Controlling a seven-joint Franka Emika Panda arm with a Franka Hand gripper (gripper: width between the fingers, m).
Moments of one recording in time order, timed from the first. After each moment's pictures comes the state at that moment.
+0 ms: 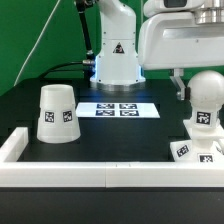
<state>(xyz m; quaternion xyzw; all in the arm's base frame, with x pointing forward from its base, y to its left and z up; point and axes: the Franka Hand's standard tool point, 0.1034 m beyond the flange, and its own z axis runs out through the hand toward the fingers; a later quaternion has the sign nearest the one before) 0.619 0.095 0.120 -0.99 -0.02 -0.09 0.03</state>
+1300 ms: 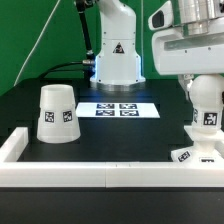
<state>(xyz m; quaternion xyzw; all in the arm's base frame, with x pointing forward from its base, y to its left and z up) 0.605 0.109 0.107 -0.85 0.52 -0.01 0.11</state>
